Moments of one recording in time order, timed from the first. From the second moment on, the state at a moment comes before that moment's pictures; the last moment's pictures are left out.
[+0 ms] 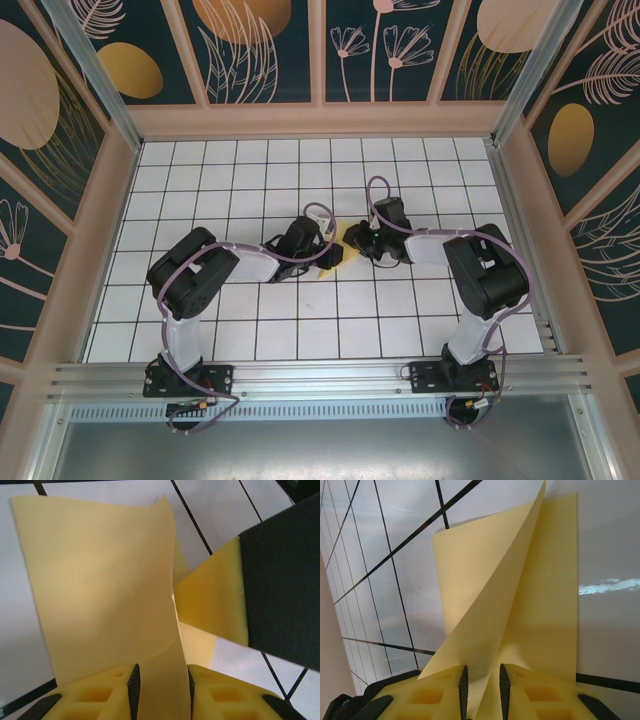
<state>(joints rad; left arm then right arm) -0.75 1.94 0.91 0.35 0.20 -0.54 0.45 1.76 0.80 0.15 -0.42 0.93</state>
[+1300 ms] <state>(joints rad) -0.65 1.91 0.79 0.52 0.39 -0.79 0.46 1.79 0.77 0.26 -0.52 0.94</state>
